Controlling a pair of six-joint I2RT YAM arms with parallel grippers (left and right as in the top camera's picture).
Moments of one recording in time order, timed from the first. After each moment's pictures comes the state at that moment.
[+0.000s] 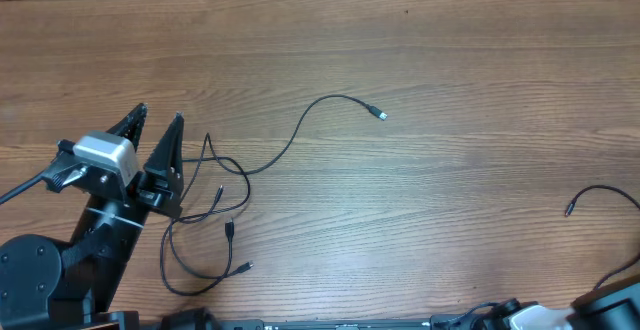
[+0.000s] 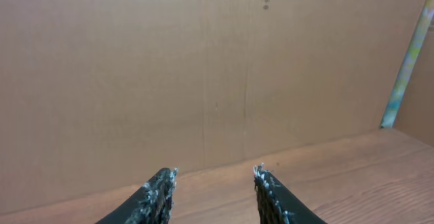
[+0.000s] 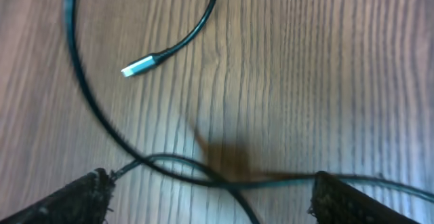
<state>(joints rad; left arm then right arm) 0.19 0.62 1.09 -0.42 0.50 -0.02 -1.15 1.57 0.90 -0.33 0.03 0.38</state>
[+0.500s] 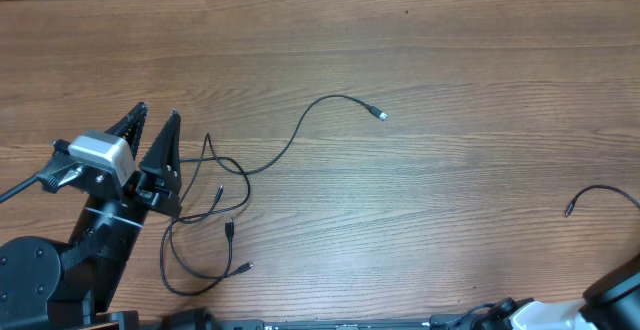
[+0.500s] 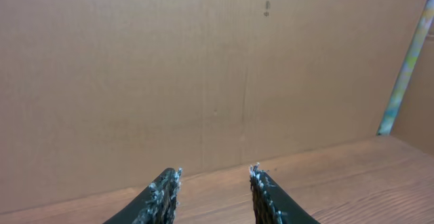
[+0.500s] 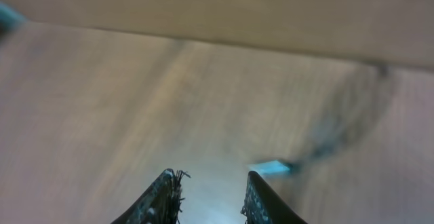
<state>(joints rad) 0.19 0.62 1.09 -0.40 0.49 -0.06 -1.01 1.66 0.95 0.07 -0.03 0.32</state>
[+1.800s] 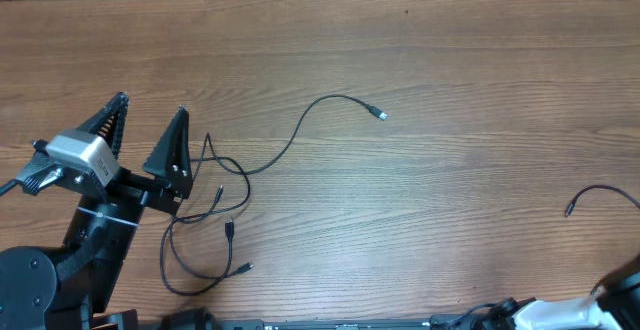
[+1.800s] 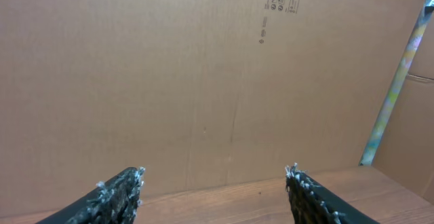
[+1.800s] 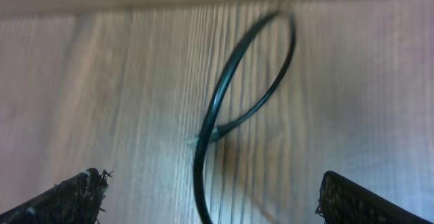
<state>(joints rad) 0.19 0.62 1.09 -0.32 0.49 -0.19 -1.06 1.75 1.18 -0.38 0.10 0.47</state>
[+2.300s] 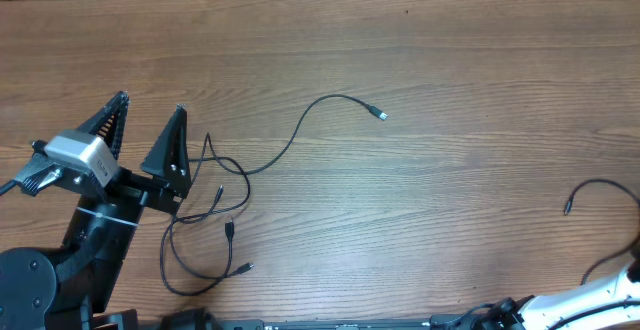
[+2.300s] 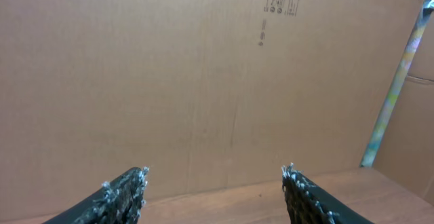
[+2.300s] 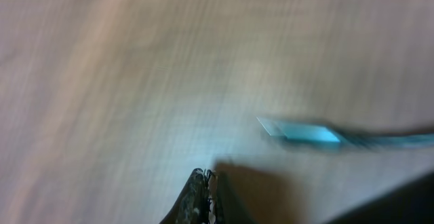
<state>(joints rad) 0.19 0.62 1.09 -0.31 0.49 -0.19 -1.01 2.02 1.16 -0.07 -0.10 0.37</state>
